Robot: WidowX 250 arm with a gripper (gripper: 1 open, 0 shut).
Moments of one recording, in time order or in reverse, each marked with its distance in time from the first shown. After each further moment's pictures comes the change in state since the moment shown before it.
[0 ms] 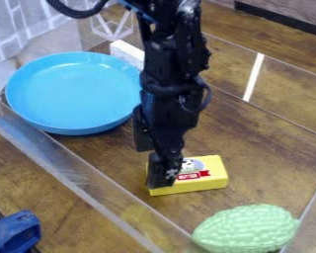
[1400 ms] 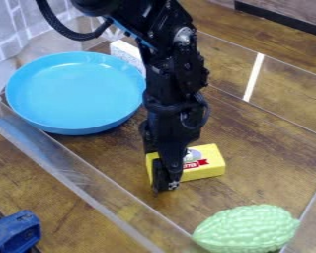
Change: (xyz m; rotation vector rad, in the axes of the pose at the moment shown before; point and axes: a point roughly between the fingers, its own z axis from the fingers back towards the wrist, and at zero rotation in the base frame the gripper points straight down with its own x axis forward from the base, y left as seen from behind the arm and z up) arm 0.009 0.003 -0.016 0.031 -0.067 -0.051
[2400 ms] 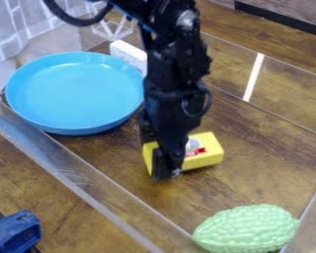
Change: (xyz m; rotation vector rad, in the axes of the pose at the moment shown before) arm 0.003 0.009 0.026 0.038 -0.001 0.085
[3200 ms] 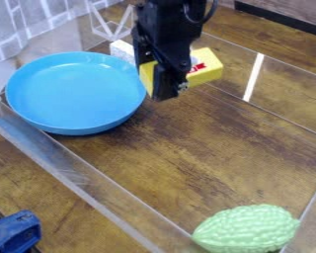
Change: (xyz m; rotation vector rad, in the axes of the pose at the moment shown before) arm 0.008 0.042 0.056 0.124 -0.040 0.128
